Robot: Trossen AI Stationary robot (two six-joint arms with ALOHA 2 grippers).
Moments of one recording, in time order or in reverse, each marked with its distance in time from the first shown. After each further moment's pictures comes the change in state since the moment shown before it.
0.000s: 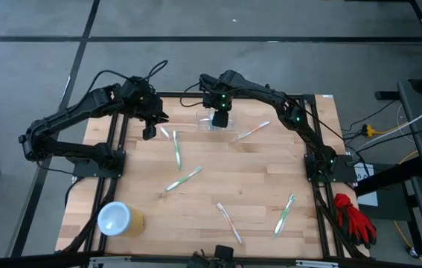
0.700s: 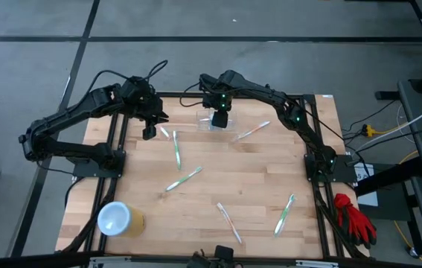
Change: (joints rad) left arm 0.000 0.000 0.000 0.000 -0.002 0.009; right arm 0.000 0.000 0.000 0.003 -0.026 0.007
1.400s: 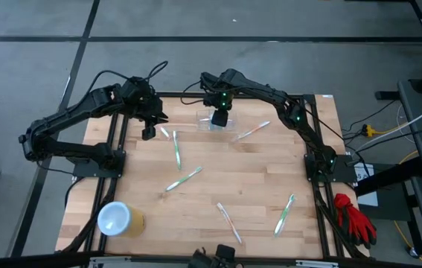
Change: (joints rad) left arm 0.000 0.000 0.000 -0.017 0.000 0.007; right arm -0.015 0.000 0.000 0.000 -0.022 0.027
